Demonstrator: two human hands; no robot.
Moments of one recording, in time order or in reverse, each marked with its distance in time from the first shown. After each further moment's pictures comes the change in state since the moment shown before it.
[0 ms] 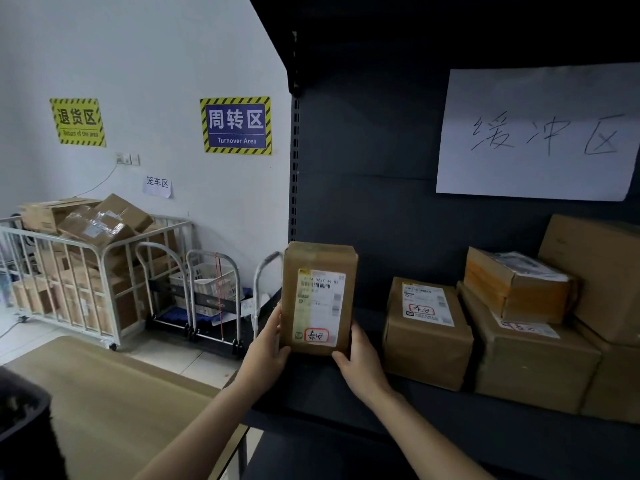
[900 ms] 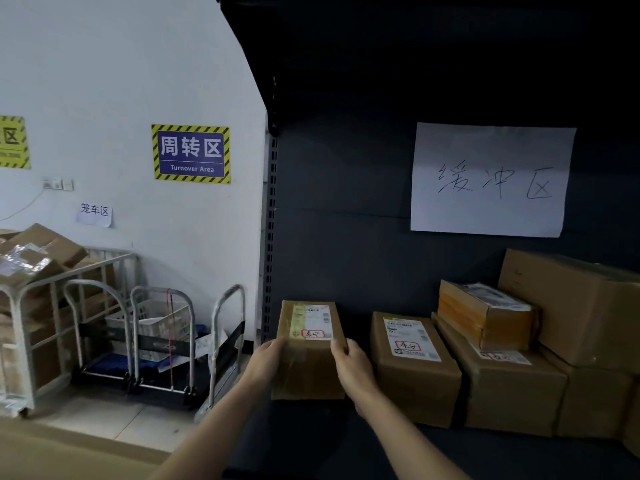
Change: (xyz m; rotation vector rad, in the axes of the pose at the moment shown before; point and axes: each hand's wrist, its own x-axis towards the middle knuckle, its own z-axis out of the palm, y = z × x) left_hand 0.063 0.029 -0.005 -0.547 -0.095 -0.399; right_hand 0.032 -0.045 -0.015 0.200 0.167 0.284
